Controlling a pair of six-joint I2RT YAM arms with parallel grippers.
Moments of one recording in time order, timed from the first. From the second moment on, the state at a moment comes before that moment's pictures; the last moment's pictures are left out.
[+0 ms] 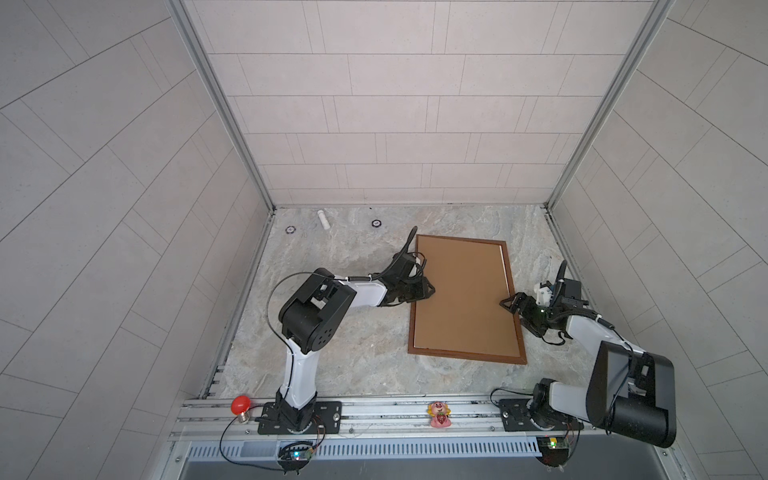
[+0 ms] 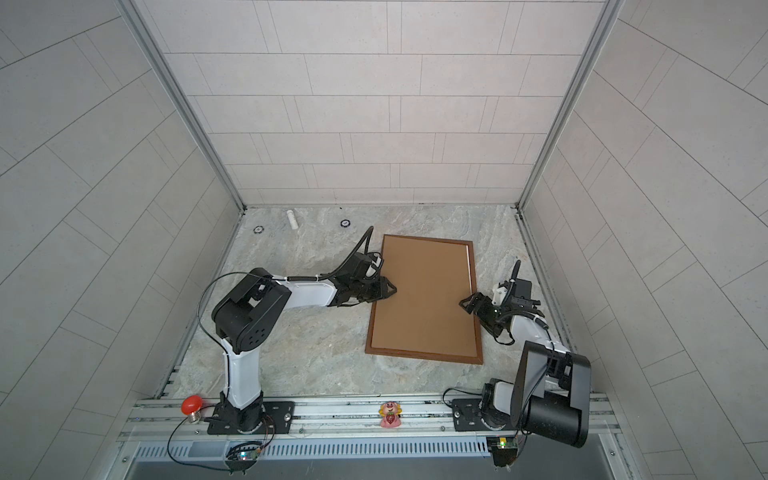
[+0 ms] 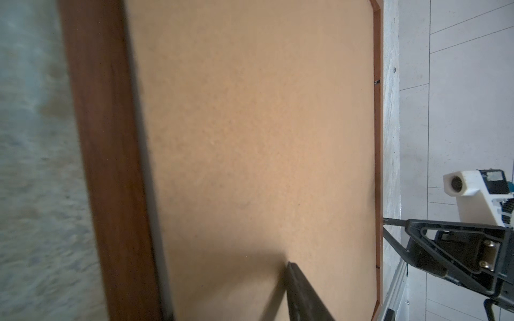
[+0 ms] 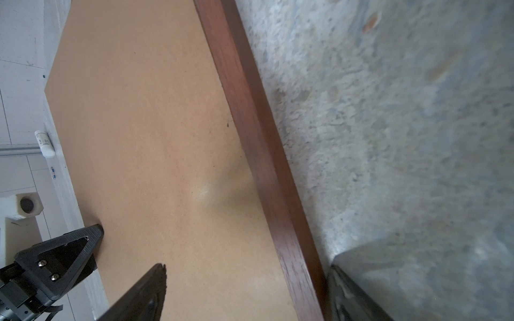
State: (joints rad) left arm -0.66 1.98 1.08 0.09 0.36 -0.73; right arm -0.35 1.26 0.50 -0.37 -0.54 0.41
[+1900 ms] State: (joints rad) left arm -0.66 1.57 0.93 -0.50 0.38 -0.59; right arm 0.55 0.60 0.30 -0.60 -0.35 1.15
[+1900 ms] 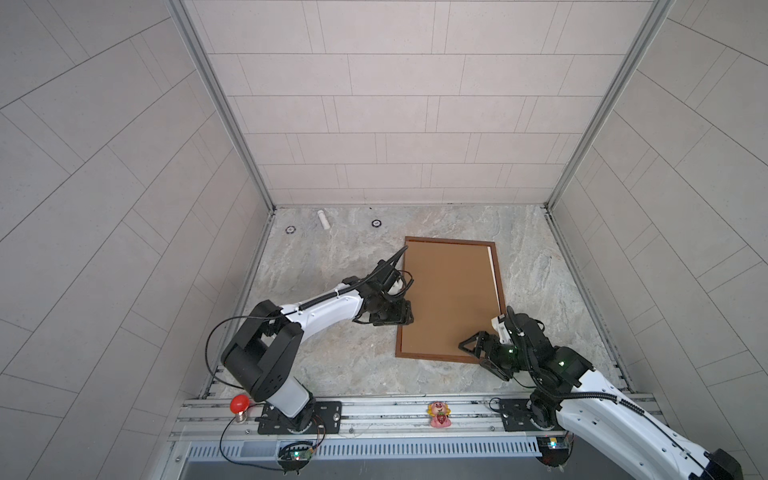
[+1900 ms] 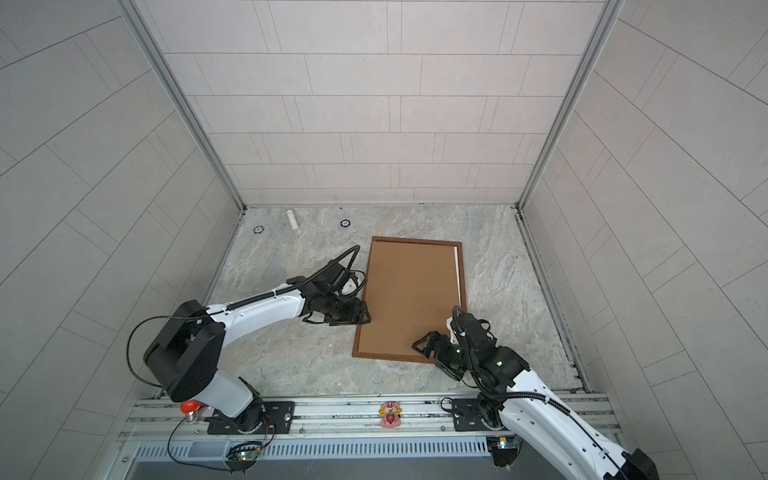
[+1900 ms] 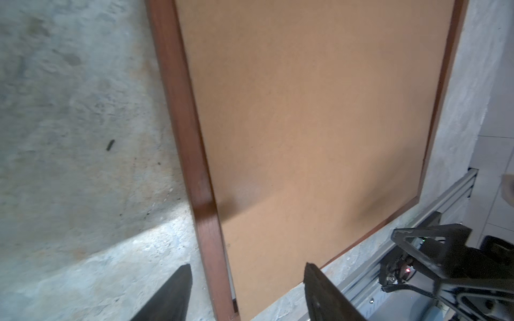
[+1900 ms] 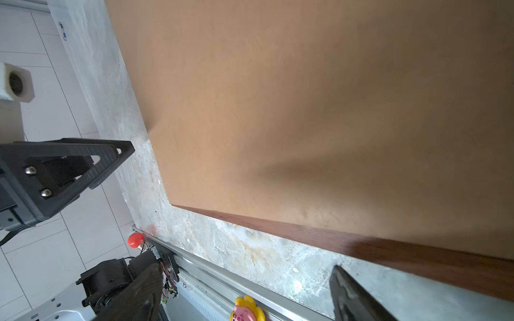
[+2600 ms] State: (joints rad) left arm -0.69 1.57 0.84 -0.40 0.43 -0.67; right arm 0.55 0.62 0.26 -0.47 -0.29 1.23
